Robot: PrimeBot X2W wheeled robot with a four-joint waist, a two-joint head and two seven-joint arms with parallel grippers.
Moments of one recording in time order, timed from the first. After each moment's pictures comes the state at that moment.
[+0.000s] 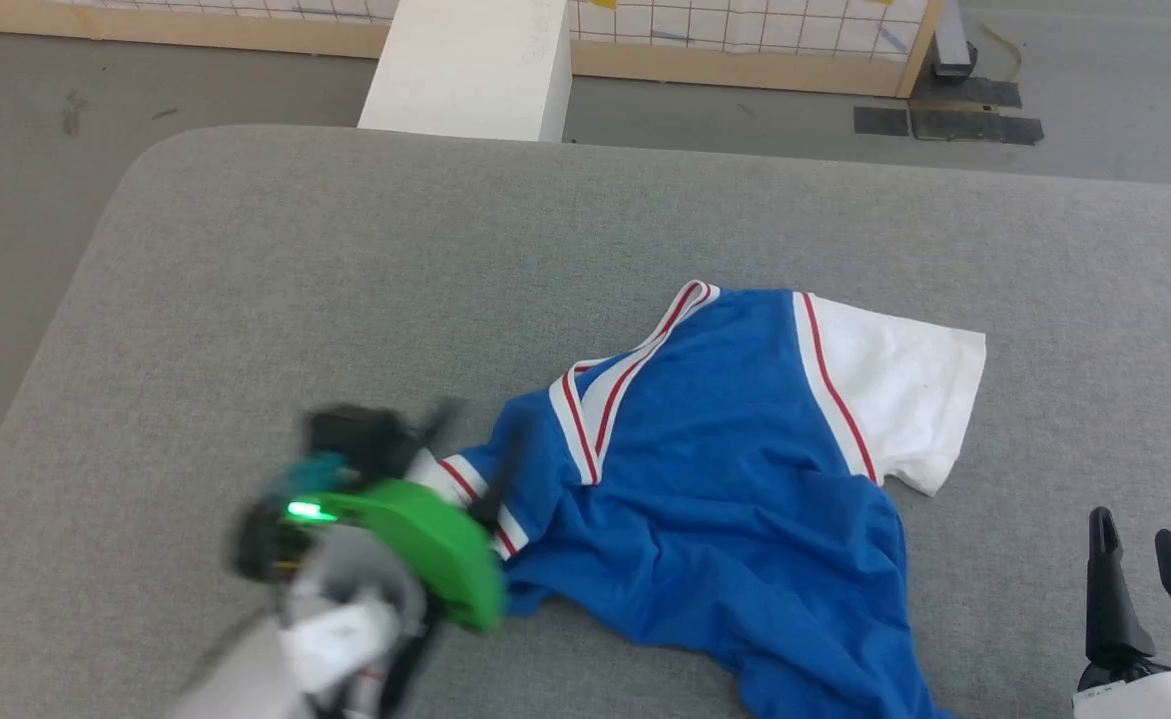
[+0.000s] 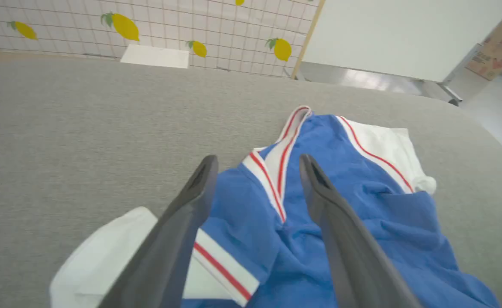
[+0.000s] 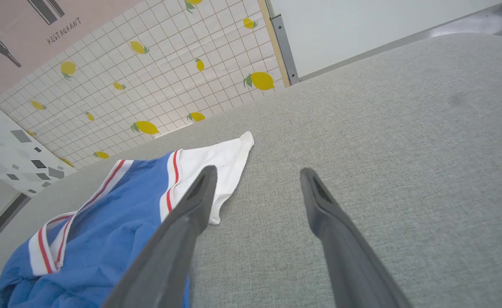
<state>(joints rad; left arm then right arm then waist) -0.28 0.39 -0.64 -0.10 -0.71 0.25 0.12 0.18 -0.05 -0.24 -0.04 0.47 0.13 -0.08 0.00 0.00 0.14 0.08</state>
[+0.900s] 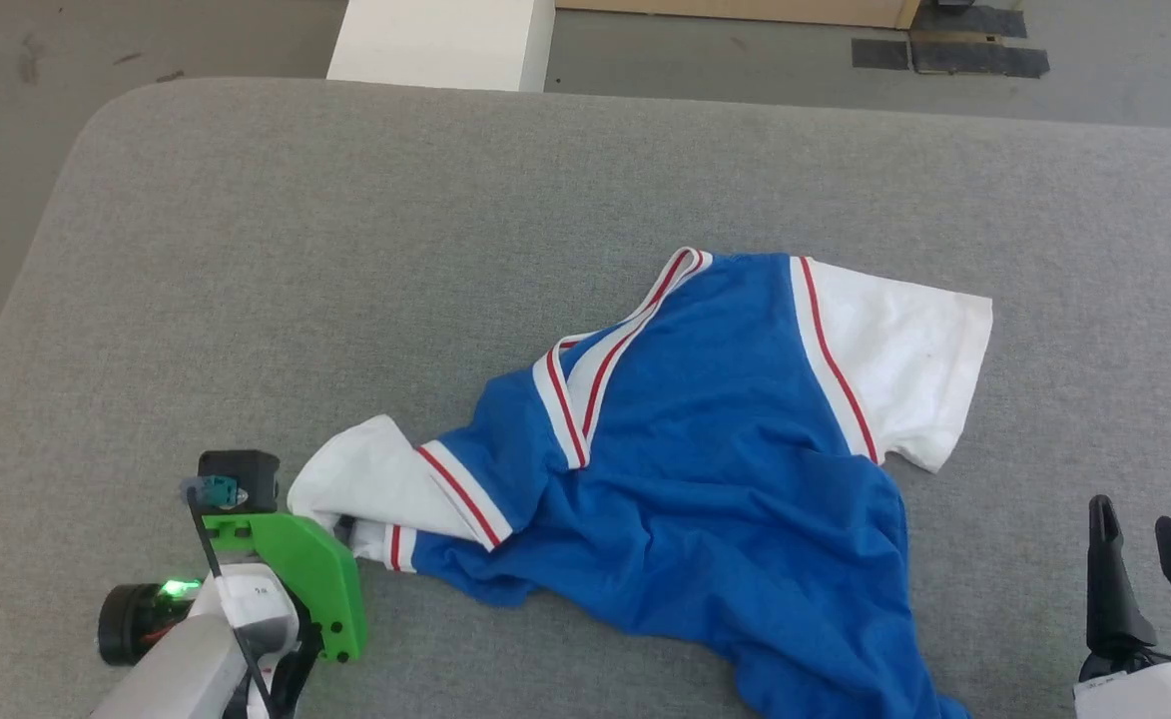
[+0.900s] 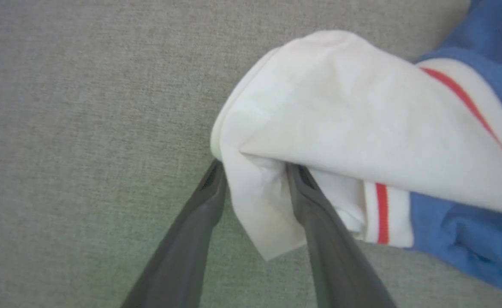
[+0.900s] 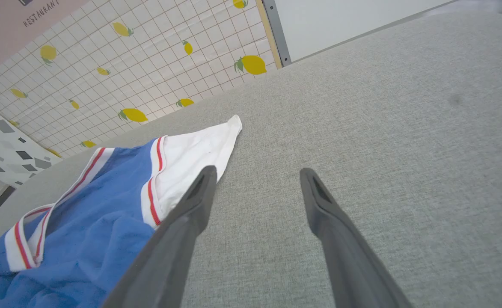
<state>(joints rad) -0.26 0.51 -0.57 0.20 -0.75 0.30 0.29 0.17 -0.05 -0.24 -0.07 0.47 0.13 -0.06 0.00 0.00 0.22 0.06</state>
